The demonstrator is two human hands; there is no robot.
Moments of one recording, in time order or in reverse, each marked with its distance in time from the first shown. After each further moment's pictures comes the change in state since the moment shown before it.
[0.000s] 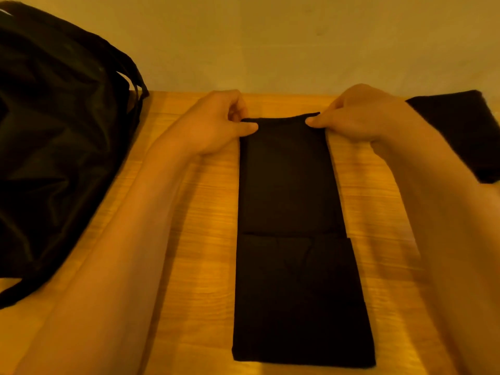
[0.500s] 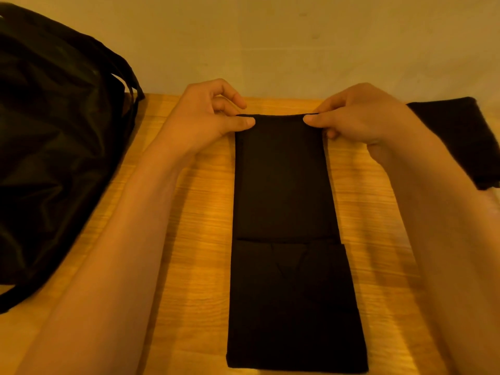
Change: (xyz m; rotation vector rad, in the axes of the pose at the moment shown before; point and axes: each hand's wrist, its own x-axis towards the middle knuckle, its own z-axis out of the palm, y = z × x) left_hand -0.009 0.002 -0.001 -0.402 0.135 -0.018; right_hand -0.016 0.005 -0.001 0.322 0.043 -0.077
